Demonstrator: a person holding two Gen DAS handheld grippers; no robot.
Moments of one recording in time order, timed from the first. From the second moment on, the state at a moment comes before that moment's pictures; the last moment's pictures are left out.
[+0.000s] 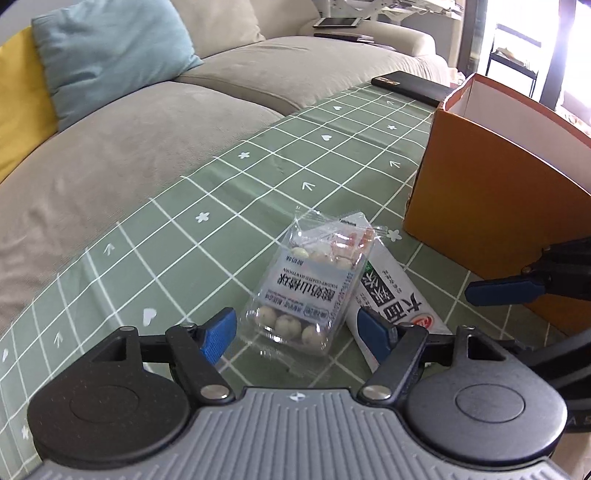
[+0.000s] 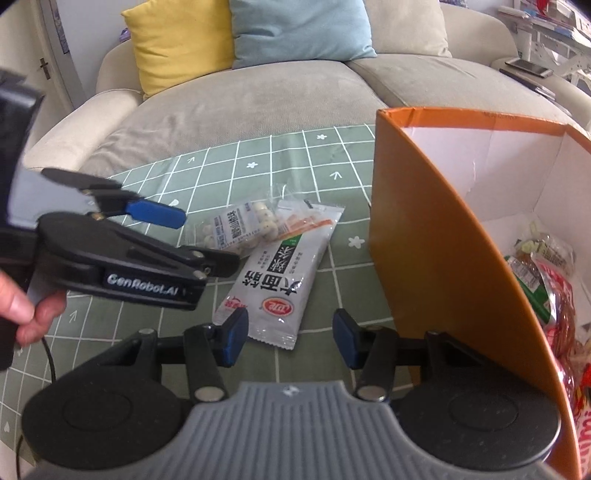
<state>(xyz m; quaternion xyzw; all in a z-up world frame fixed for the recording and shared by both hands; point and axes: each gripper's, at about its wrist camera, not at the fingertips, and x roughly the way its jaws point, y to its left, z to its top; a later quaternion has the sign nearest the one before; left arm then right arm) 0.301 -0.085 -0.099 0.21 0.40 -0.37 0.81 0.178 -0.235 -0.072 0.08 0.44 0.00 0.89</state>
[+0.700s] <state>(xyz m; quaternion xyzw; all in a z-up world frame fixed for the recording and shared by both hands) 0.335 -0.071 -0.108 0.10 0.50 -0.25 0.82 0.192 -0.232 -0.086 0.10 0.44 0.01 0.89</state>
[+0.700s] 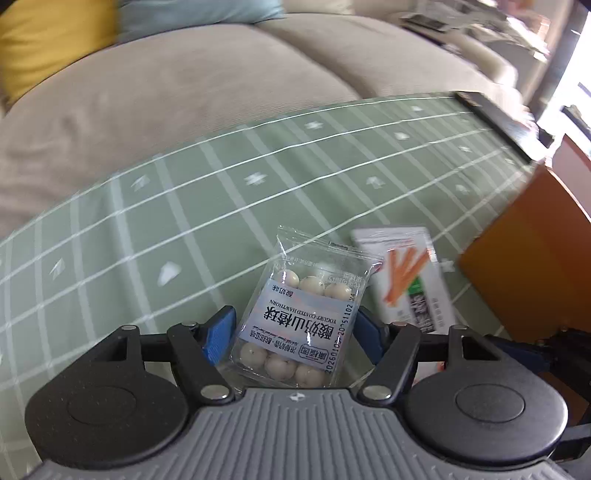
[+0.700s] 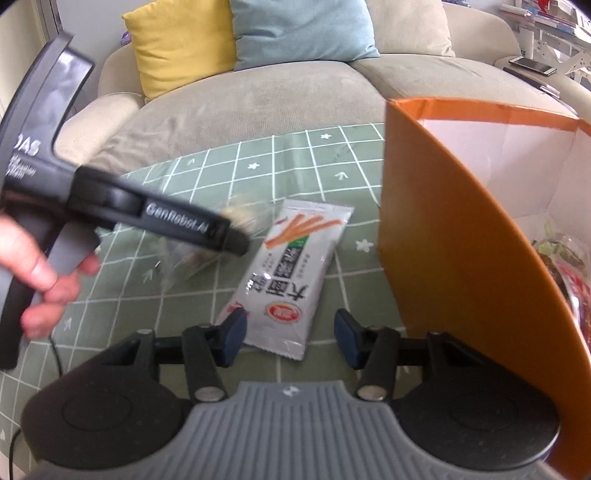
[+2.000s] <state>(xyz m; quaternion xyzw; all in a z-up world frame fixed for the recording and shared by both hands) 0.187 -0.001 -0.101 0.03 0.51 -0.07 0.86 0.186 -0.197 -0.085 0.00 0.49 0.07 0.87</state>
